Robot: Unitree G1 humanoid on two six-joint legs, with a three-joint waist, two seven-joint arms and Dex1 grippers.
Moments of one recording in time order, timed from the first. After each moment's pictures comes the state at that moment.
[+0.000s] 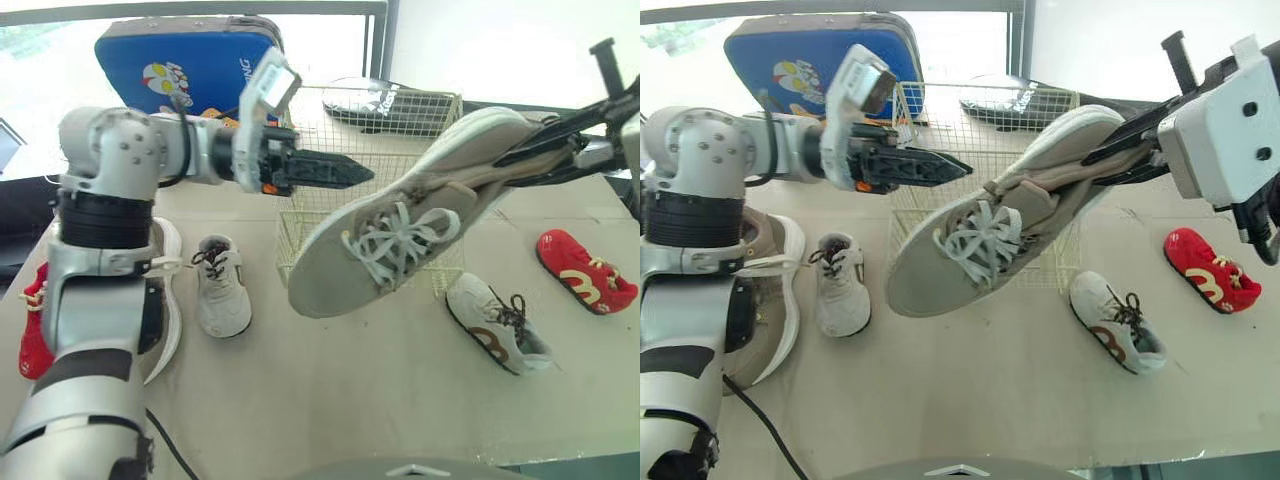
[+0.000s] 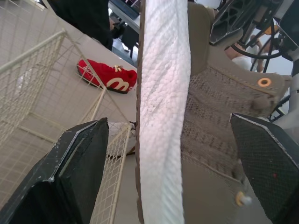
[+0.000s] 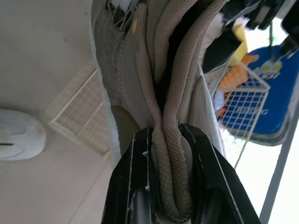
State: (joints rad) left arm -1.15 0.74 -0.13 0.19 -1.04 1.36 -1.10; right arm 0.55 -2.26 -0.82 0.10 0.99 -0.75 1.05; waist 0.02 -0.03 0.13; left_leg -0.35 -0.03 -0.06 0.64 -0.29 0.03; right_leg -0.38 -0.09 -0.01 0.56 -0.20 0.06
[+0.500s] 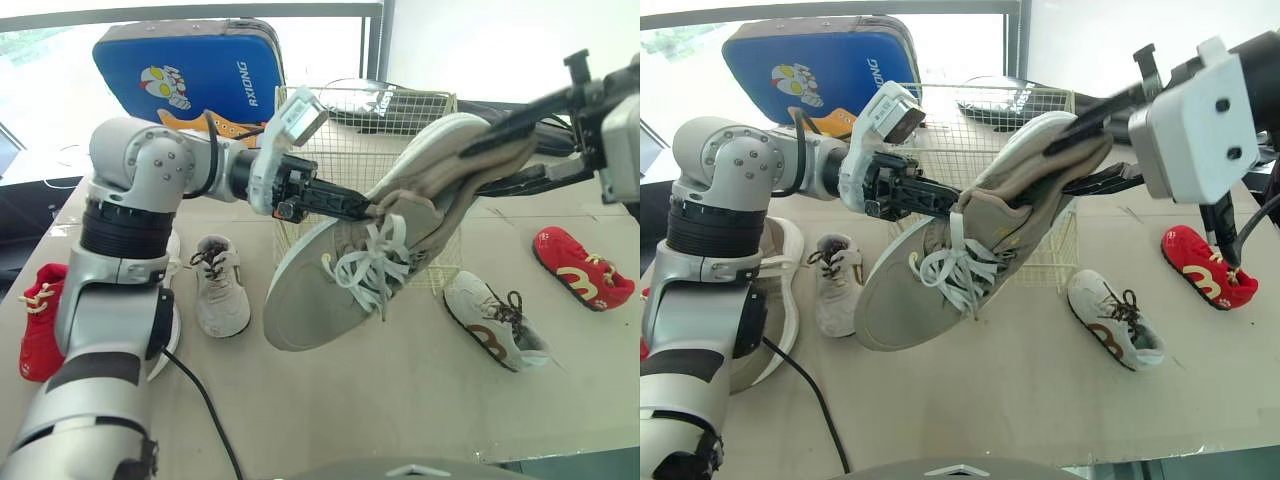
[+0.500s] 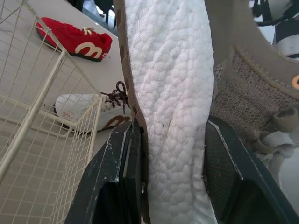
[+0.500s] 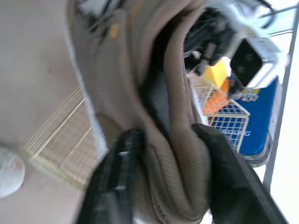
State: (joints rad) left arm -1.09 0.71 -0.15 0.12 -0.97 1.39 -1.20; right arm 0.73 -2.25 -1.06 0.05 1.01 -0.66 1.03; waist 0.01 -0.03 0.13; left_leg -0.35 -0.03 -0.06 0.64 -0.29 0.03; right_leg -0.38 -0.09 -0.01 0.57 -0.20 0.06
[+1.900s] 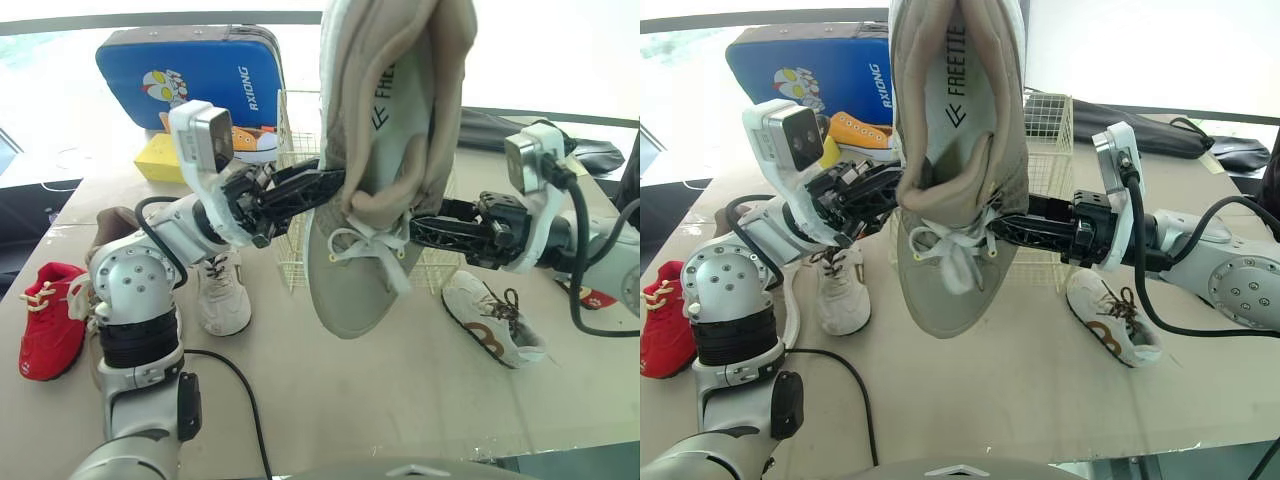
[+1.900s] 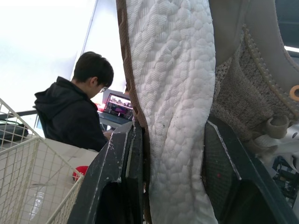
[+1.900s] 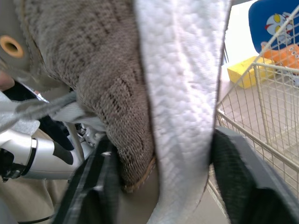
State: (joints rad) left arm -0.57 0.51 0.26 -0.28 -1.18 0.91 -0.92; right arm 1.76 -2.25 -1.59 -0.40 1.95 -0.20 0.69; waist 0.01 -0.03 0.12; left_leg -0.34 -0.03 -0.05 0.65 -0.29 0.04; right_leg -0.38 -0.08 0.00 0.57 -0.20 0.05
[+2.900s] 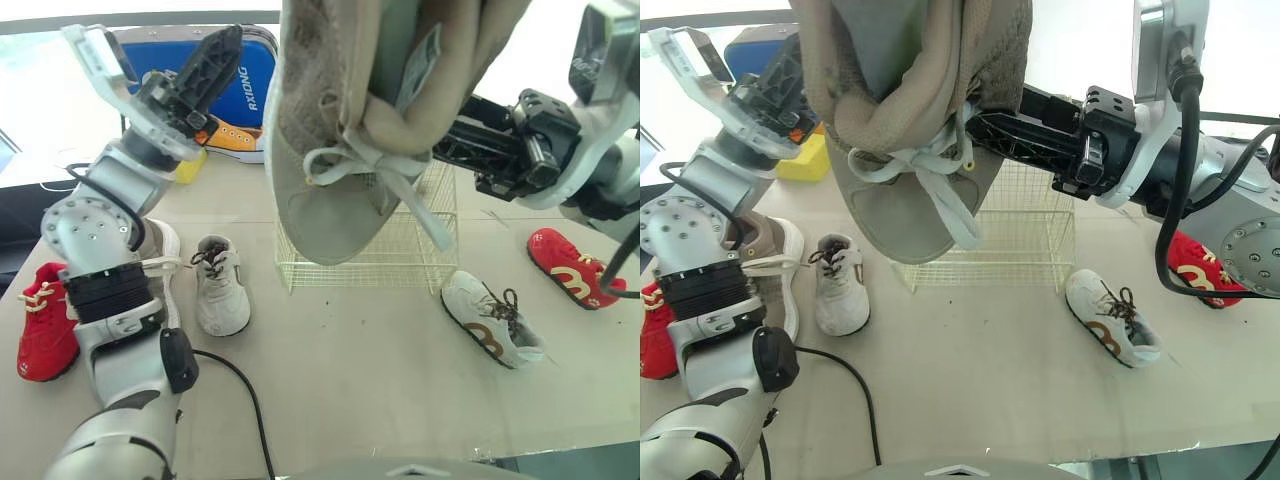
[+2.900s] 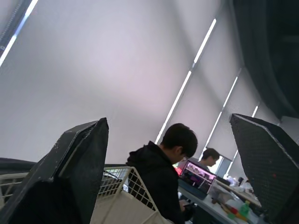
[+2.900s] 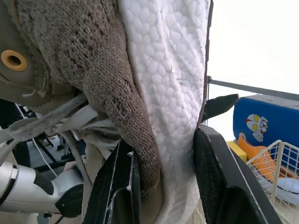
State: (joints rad) left arm -0.75 0.60 0.46 0.04 -1.21 0.81 -0.64; right arm 1.39 -2.25 -1.50 -0.36 1.95 -0.44 0.57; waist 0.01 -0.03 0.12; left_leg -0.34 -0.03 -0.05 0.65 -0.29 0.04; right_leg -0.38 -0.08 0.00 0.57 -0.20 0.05
